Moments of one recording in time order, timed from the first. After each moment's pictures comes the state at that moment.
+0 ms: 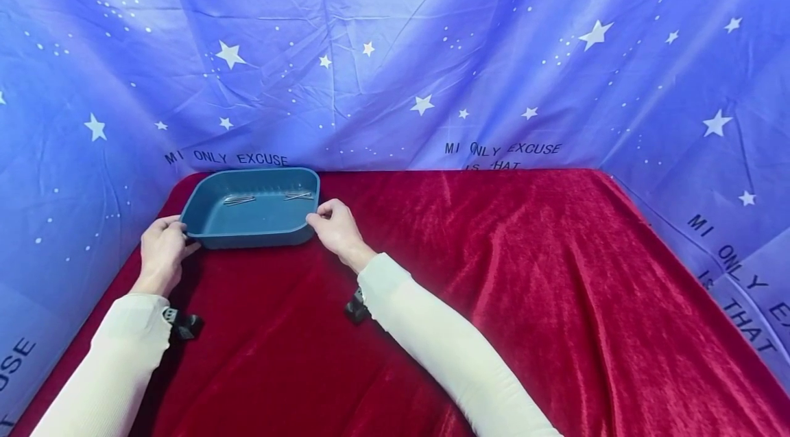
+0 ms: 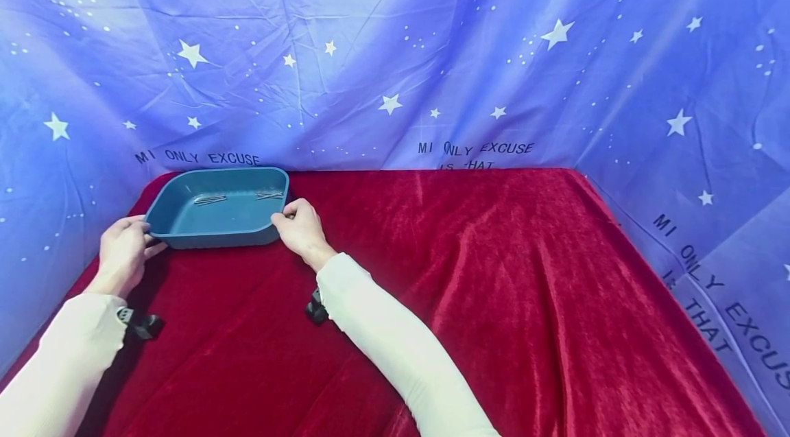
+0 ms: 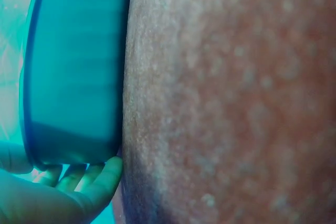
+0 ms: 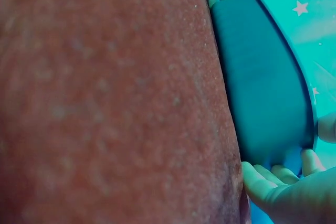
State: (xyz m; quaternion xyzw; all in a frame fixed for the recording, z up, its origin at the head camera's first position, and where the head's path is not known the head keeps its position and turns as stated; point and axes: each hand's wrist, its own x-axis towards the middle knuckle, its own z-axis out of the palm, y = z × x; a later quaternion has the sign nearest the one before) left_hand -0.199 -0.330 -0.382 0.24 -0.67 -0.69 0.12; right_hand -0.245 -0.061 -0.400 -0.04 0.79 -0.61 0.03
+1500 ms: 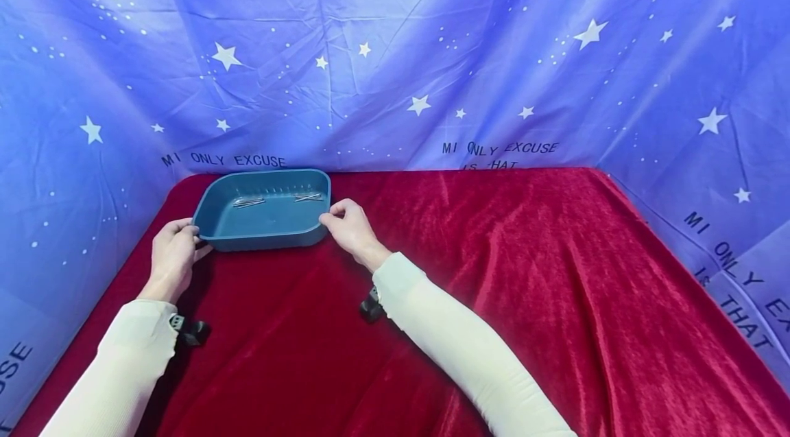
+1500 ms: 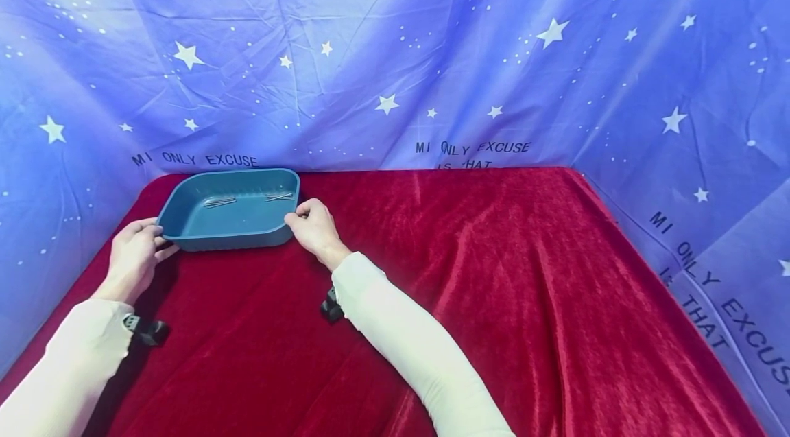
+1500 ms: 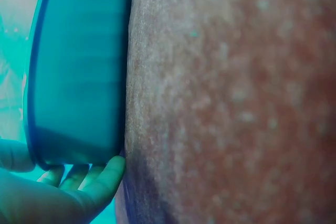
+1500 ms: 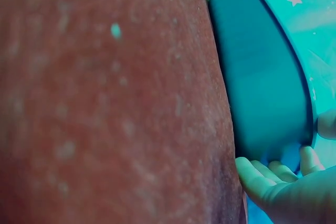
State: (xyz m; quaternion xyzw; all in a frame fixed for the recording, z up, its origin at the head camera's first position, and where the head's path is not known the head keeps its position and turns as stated) left_hand -0.195 -0.311 -0.385 0.20 -0.69 -0.69 0.10; right_hand -0.247 -0.035 -0.402 -0.04 0.80 -0.60 0.04
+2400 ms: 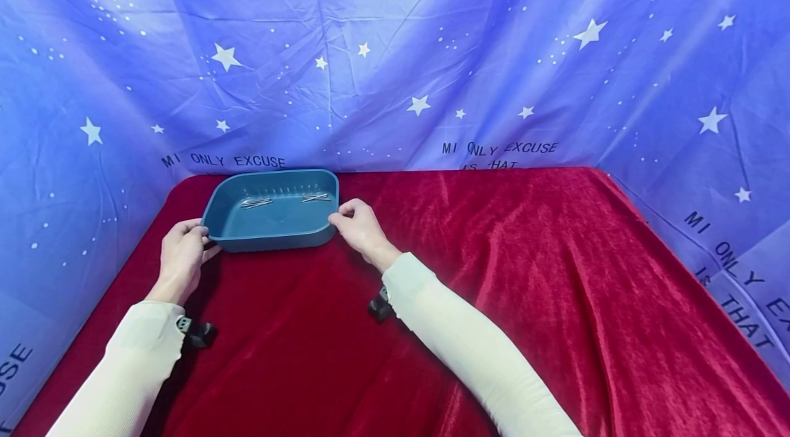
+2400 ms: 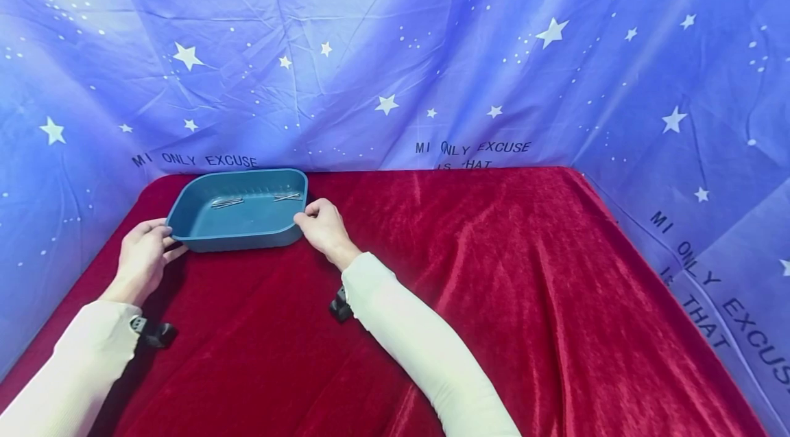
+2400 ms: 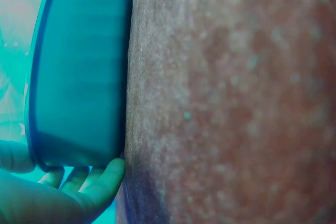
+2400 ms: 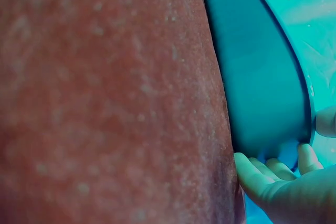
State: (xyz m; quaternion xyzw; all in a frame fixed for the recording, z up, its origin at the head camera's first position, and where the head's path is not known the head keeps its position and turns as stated) left_hand -0.196 -0.297 -0.386 0.21 -0.69 -0.68 0.09; right_hand -0.248 -0.019 -0.400 -0.04 0.79 -0.61 0.03
